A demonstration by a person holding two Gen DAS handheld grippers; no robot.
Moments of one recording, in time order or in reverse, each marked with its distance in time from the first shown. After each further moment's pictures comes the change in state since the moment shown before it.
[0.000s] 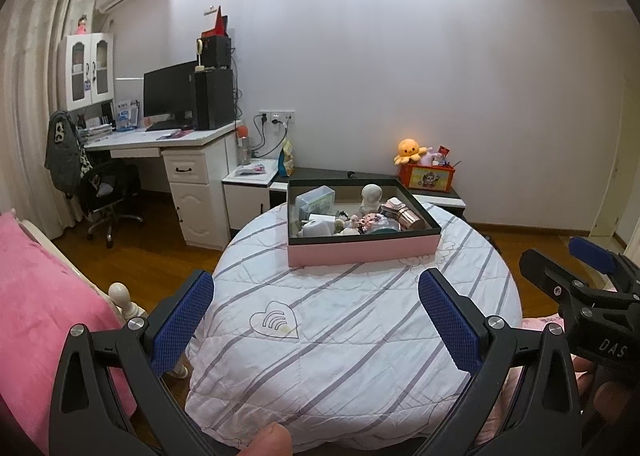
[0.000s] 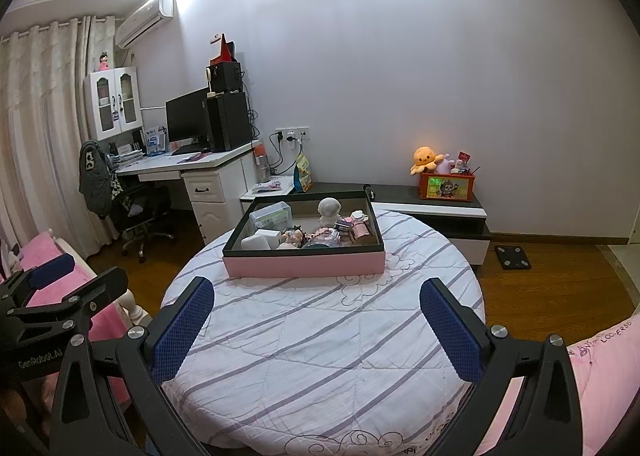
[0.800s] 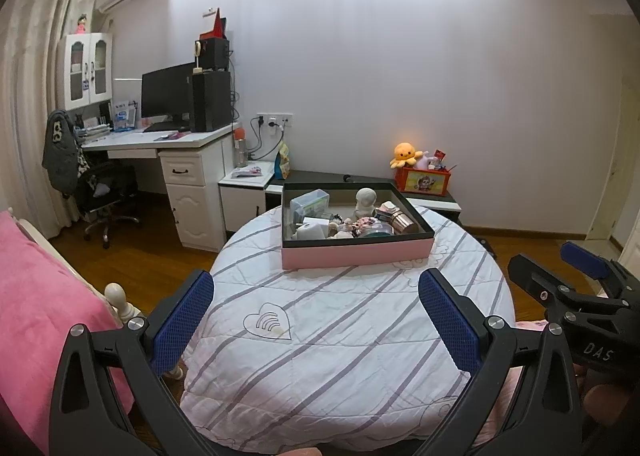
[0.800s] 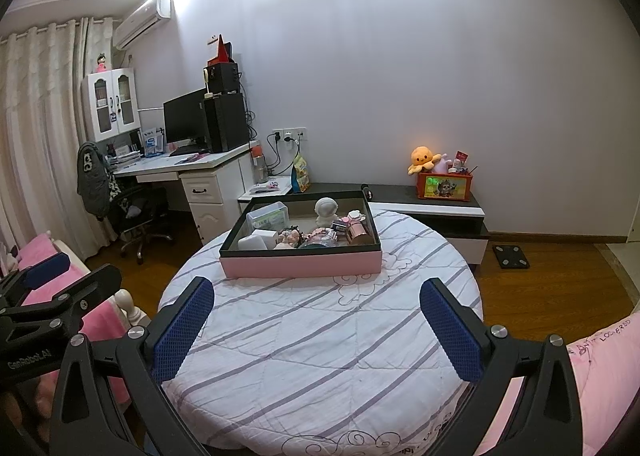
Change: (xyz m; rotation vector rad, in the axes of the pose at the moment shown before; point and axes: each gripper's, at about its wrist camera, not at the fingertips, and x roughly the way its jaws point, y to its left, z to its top) left arm -0.003 -0.006 -0.001 -0.007 -0.008 -0.013; right arm 0.000 -0.001 0.001 0.003 0.000 -0.005
